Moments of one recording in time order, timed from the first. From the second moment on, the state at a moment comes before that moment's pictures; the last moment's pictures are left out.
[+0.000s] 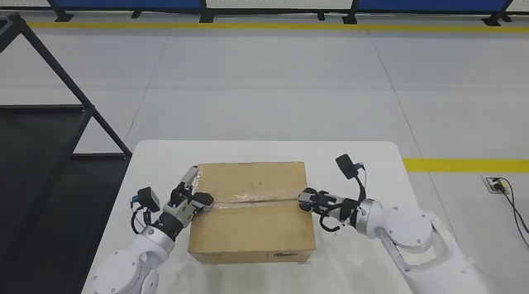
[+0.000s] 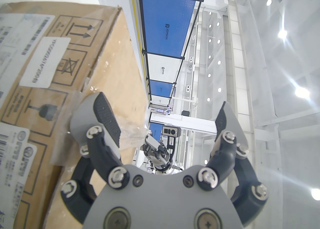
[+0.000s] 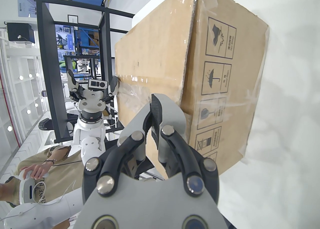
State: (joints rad) left arm 1.25 -1.23 -1.48 -1.79 -0.40 0.21 -0.27; right arm -0.88 -1.13 1.18 -1.62 -0.01 0.26 0.80
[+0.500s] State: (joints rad) left arm 1.25 -1.23 -1.48 -1.79 -0.40 0.21 -0.27; right arm -0.88 -1.12 1.18 -1.64 -0.01 0.29 0.79
